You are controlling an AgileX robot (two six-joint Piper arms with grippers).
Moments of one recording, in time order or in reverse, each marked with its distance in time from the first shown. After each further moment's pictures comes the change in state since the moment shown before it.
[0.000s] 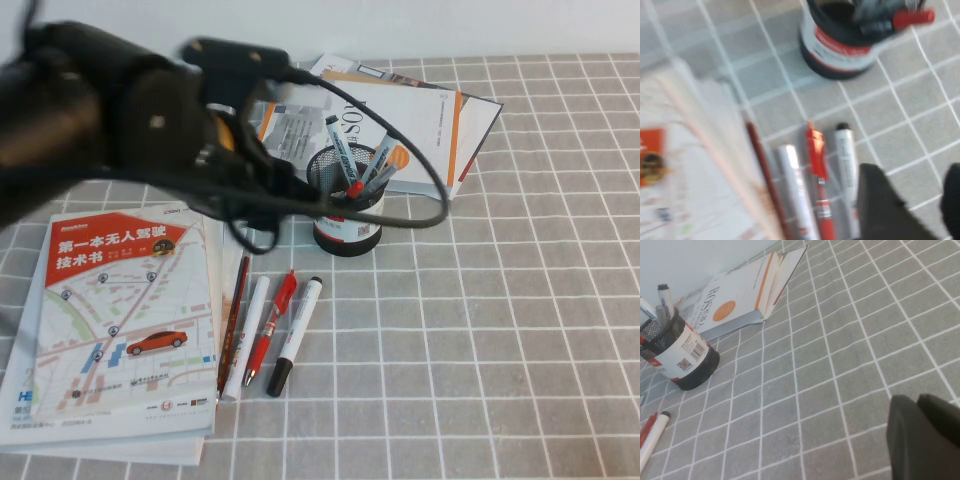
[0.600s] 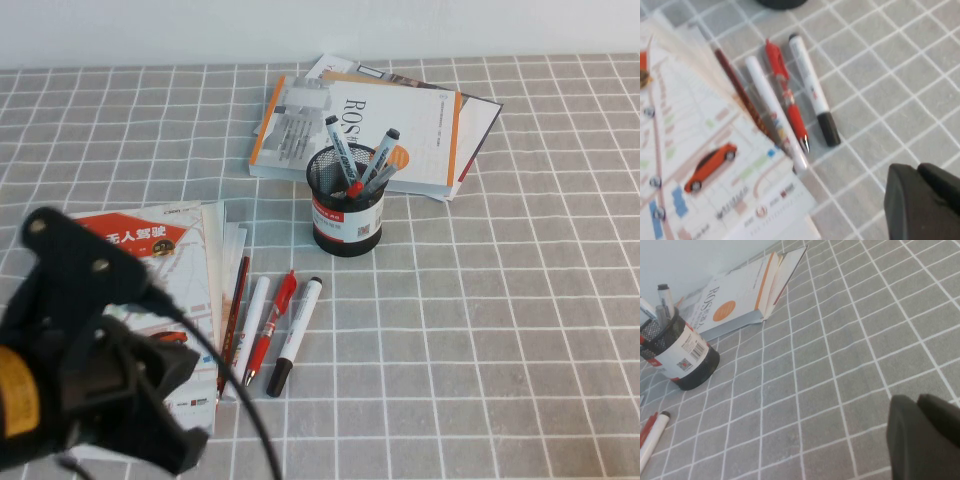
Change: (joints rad) right arm 0.000 0.000 0.000 0.000 0.000 0.000; left arm -0.169 -0.652 0.611 0.078 -0.114 -0.007
